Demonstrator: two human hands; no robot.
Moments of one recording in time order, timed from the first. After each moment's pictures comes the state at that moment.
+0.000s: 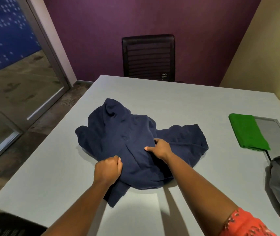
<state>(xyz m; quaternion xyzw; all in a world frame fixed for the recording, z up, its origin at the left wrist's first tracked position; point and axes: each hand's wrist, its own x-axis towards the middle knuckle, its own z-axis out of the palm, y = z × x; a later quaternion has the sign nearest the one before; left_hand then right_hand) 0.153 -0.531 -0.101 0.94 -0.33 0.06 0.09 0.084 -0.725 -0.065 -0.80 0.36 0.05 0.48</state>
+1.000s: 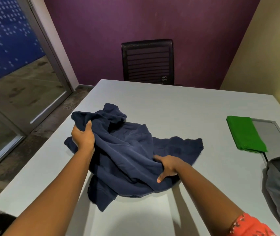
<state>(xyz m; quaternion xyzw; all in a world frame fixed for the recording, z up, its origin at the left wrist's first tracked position) 0.214 -0.555 -0.005 0.75 0.10 0.07 0.65 0.042 -0.760 -0.087 -0.92 0.16 0.31 0.19</state>
